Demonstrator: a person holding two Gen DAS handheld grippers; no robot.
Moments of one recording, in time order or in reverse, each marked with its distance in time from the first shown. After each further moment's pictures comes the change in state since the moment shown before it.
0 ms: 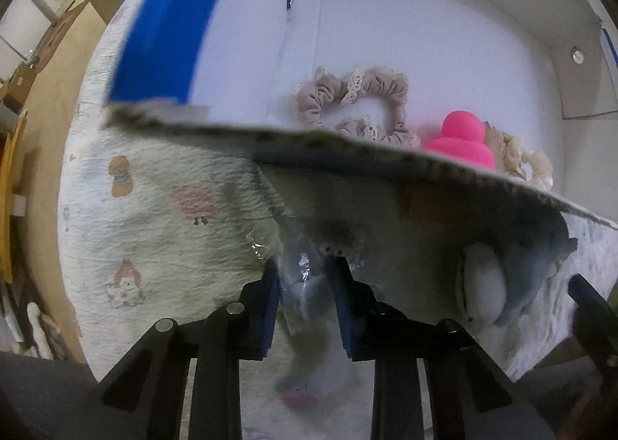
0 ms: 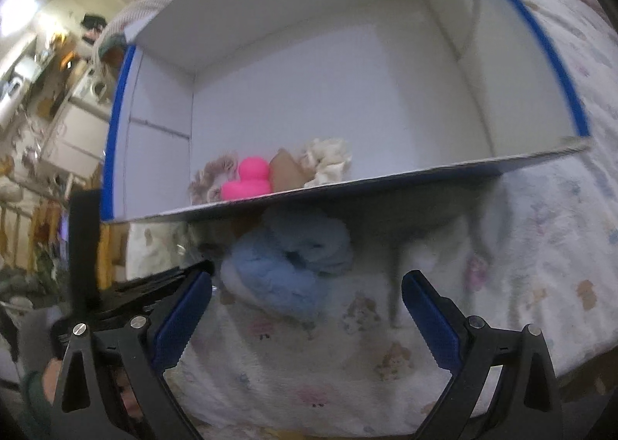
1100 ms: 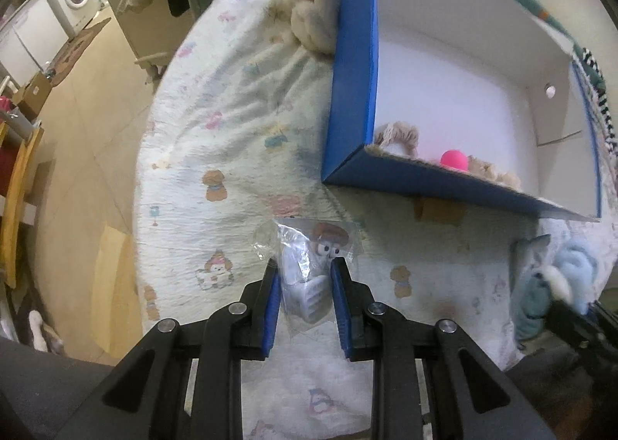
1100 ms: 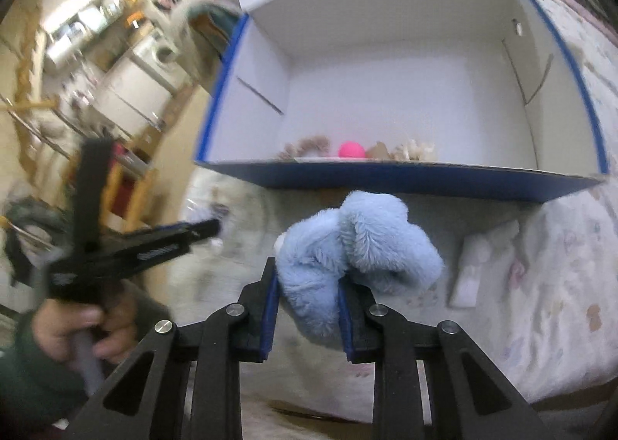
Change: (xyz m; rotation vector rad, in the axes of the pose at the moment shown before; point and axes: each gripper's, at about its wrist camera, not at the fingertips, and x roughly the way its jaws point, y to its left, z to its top) left arm -0.072 0.046 -0.042 -0.010 -0.152 -0.001; right arm -0.054 0.034 -0.035 -0.199 -0.055 0.176
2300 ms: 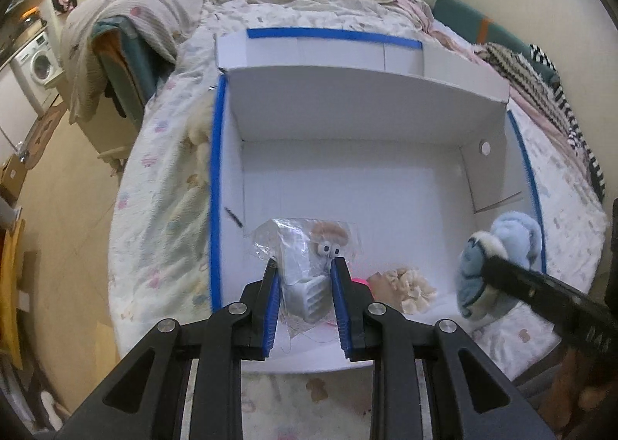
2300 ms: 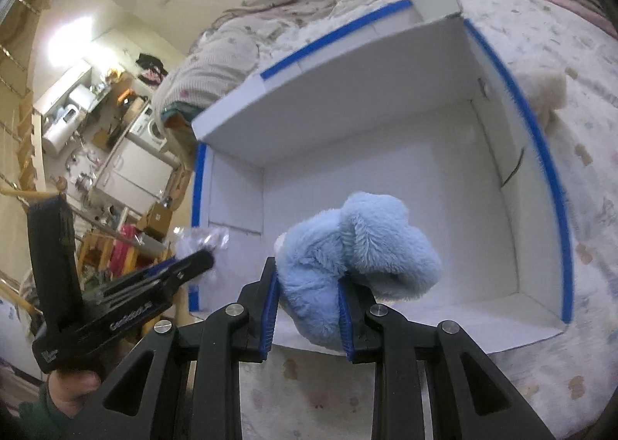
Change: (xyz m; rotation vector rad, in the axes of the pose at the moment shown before) left arm -0.055 -0.087 0.101 0.168 -0.212 -0.078; right arm -0.009 -0.050 0.086 0.145 -0.160 0.022
